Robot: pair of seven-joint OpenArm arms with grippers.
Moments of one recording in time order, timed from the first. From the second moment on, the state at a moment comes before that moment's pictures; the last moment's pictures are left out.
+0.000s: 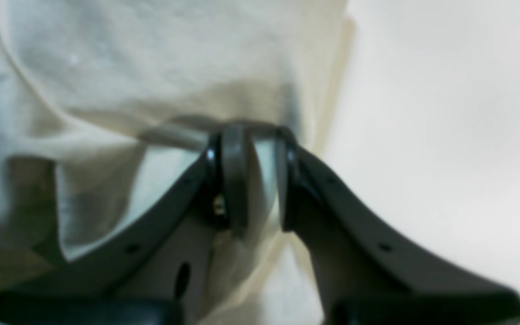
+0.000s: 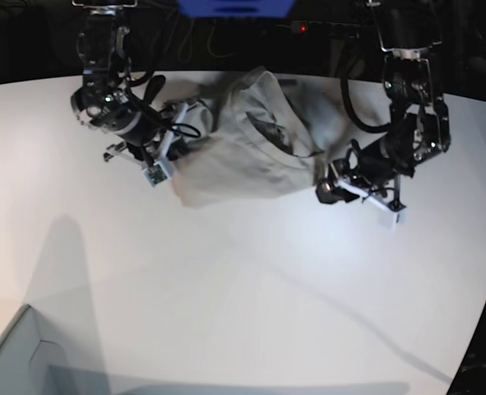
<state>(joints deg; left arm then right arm) -0.1 -4.3 -14.7 79.1 -39.9 -14.7 51.1 -12.1 -4.5 10.2 88.9 -10.5 39.5 -33.1</state>
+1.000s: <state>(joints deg) 23.8 7.9 -13.6 103.1 -27.6 -14.9 53.7 -13.4 -4.8 10.1 99.3 -10.7 39.5 -34.0</state>
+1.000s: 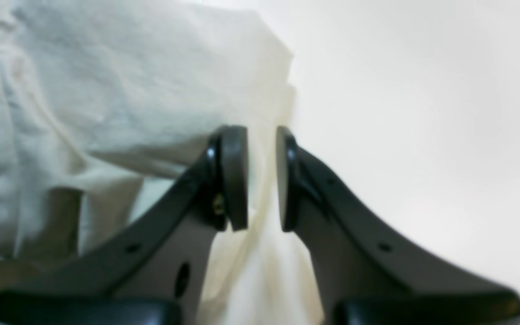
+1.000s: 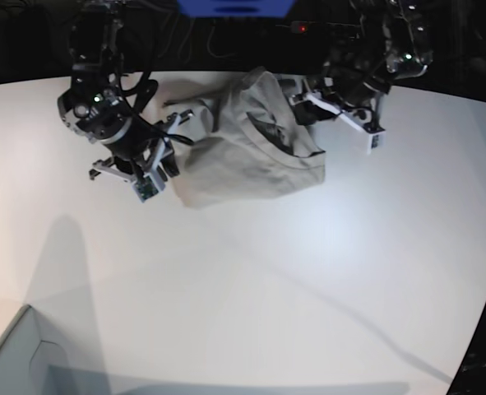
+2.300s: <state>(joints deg) 24.6 -3.7 -1.5 101.7 -21.4 -15.0 43.1 -12.8 -4.8 9.9 92.0 -10.5 39.5 -33.3</state>
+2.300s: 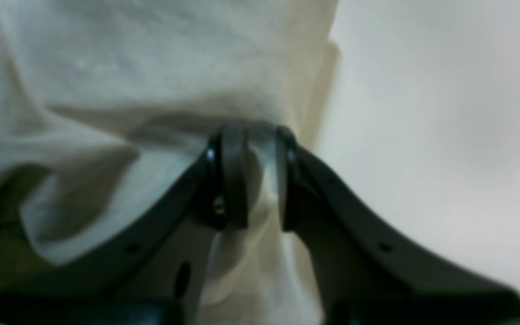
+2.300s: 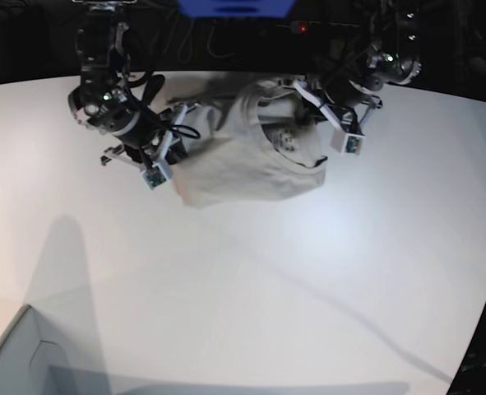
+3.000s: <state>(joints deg) 20.4 -7.0 -8.4 92.1 -21.4 -15.8 43.4 -12.5 -4.7 10.0 91.4 -10.6 39.5 -33.4</state>
